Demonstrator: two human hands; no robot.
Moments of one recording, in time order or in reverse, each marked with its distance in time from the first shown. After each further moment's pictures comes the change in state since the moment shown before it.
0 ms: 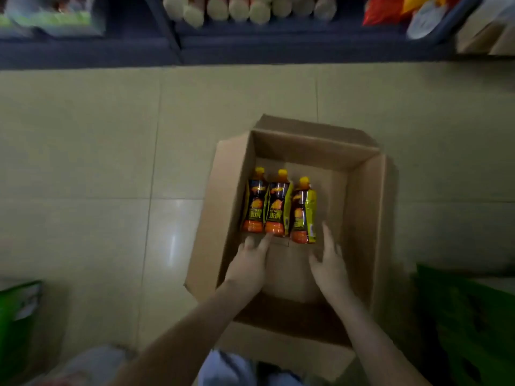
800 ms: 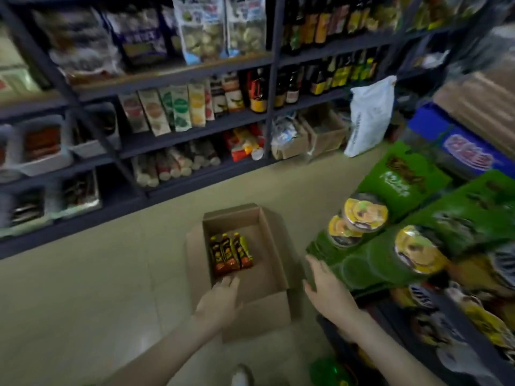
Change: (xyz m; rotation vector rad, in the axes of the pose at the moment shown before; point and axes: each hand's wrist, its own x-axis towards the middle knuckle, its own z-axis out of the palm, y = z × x) left_hand -0.480 0.077 -0.184 0.475 0.052 0.470; right_hand -0.552 -0.050 -0.222 -0.205 0.347 -0.204
